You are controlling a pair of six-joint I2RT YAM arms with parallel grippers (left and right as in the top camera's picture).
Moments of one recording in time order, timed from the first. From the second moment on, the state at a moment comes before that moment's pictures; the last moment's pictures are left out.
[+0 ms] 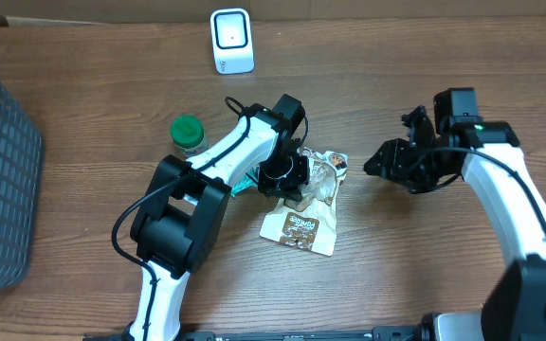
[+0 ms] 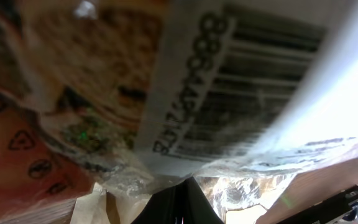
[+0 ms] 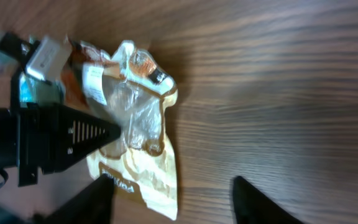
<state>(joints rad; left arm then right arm) -0.55 2.18 1.57 -0.99 0.46 -0.52 0.00 1.59 1.16 -0.96 -0.49 0.20</state>
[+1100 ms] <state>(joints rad) -0.54 2.18 1.55 -0.94 0.62 -0.52 0.03 1.77 0.78 -0.40 -0.86 0.38</state>
